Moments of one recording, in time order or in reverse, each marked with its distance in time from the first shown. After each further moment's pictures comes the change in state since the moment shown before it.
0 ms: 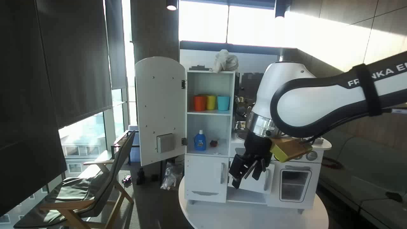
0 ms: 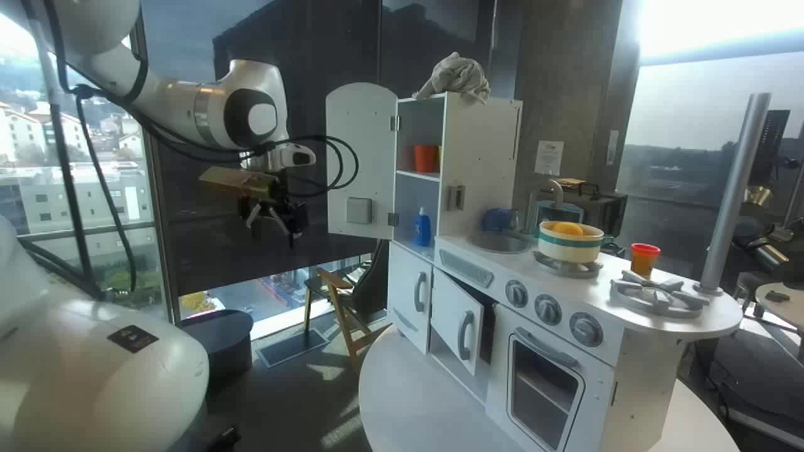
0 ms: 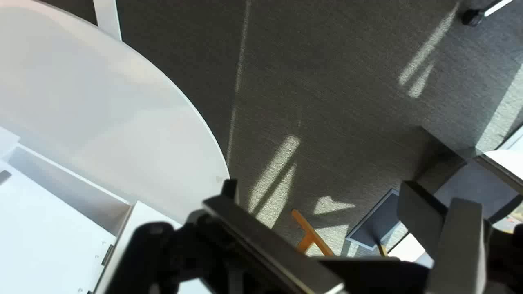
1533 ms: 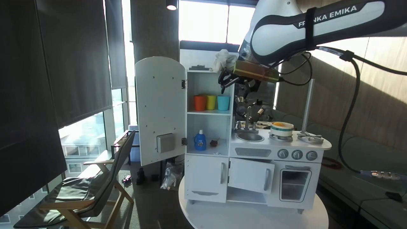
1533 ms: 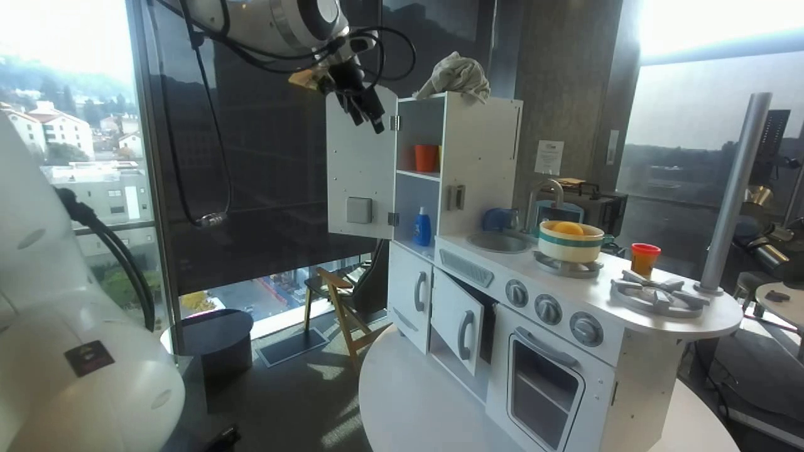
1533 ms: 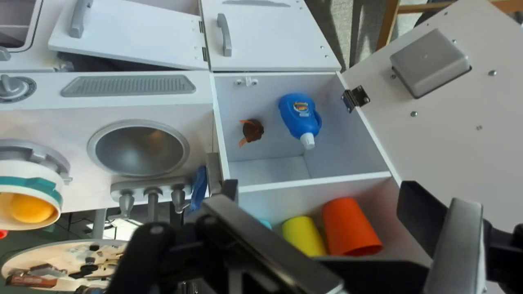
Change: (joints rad) arm -0.270 0.264 0.042 0.653 -0.347 0.022 0.617
